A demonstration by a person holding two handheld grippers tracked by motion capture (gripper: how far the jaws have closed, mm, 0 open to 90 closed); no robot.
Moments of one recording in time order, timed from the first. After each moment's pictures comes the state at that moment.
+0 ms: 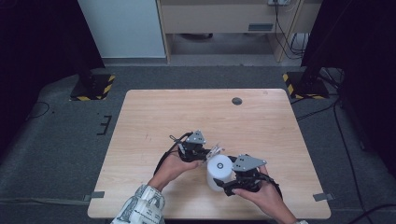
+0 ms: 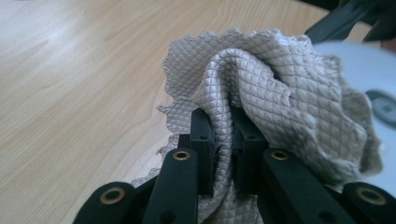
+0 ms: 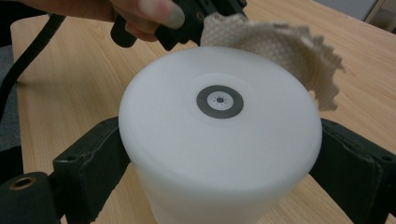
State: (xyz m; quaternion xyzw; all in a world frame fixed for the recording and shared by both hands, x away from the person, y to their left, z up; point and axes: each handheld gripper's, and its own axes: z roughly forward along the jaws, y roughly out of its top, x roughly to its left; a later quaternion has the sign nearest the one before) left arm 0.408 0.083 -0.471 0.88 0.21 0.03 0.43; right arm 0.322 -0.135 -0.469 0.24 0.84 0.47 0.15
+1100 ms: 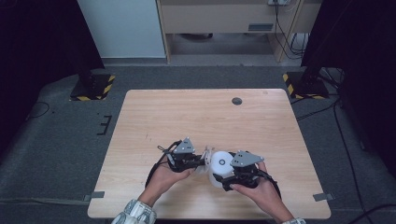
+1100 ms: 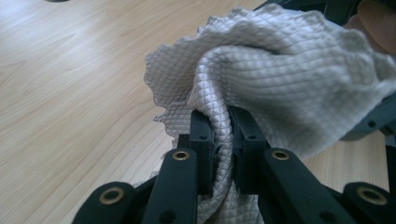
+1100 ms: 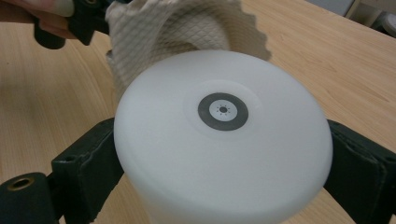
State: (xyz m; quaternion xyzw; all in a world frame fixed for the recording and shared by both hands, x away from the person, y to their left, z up) left arm 0.369 0.118 -0.464 0.85 0.25 0.07 0.46; right arm 0.332 -0.131 -0.469 0.26 0.83 0.46 0.17
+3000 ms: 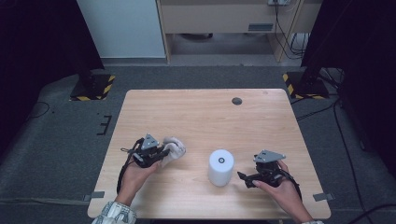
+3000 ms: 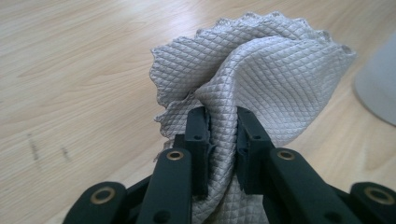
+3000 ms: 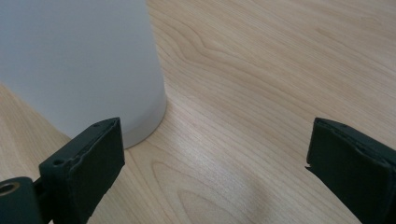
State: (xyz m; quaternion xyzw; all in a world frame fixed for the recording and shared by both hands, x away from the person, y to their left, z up) left arm 0.385 0.219 -0.477 0.82 0.39 0.18 0.38; right arm 0.346 -0.204 -0.498 0.36 0.83 0.38 0.16
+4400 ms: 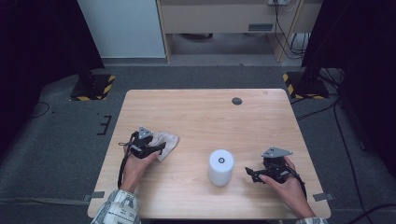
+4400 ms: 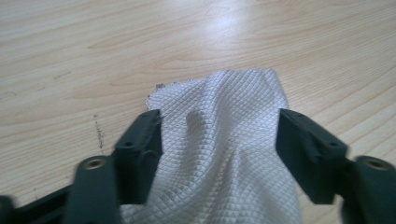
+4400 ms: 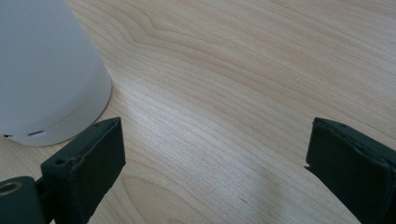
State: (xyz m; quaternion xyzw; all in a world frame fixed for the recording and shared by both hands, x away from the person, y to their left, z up) left arm 0.421 0.241 -0.505 0.77 0.46 0.22 0.37; right arm 0.360 -0.228 -0.508 0.41 0.82 0.37 0.17
